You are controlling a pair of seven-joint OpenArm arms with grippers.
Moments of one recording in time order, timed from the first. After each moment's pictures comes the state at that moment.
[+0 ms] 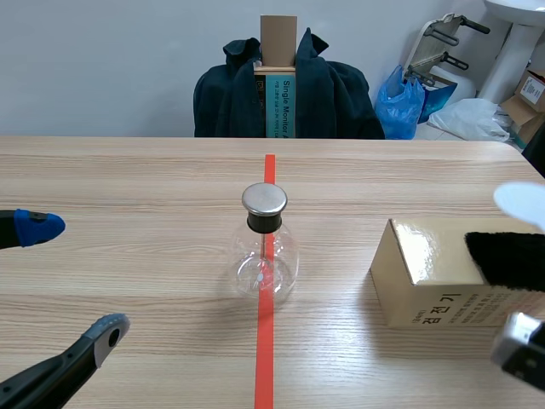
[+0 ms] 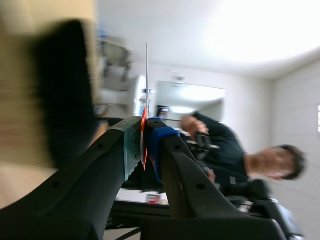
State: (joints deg) left arm 54.5 -42.9 -6.9 116.0 -12.4 -23.9 -27.2; right arm -36.3 19.4 12.3 87.6 -70.6 -38.3 14.2
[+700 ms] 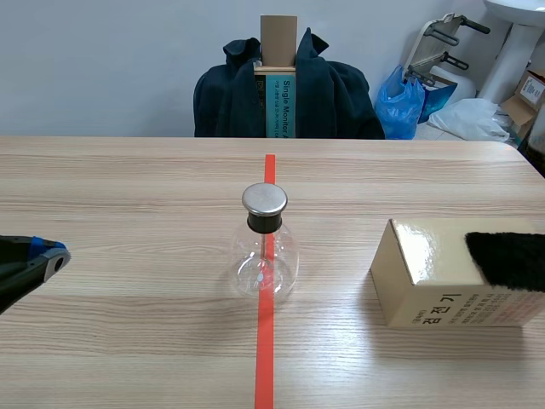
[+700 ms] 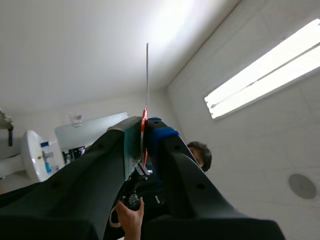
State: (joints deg) left arm 37.6 -46.7 -5.8 101.5 -14.2 -27.7 -14.4; right arm -33.3 27.2 12.3 114.6 -60.5 -38.3 11.4
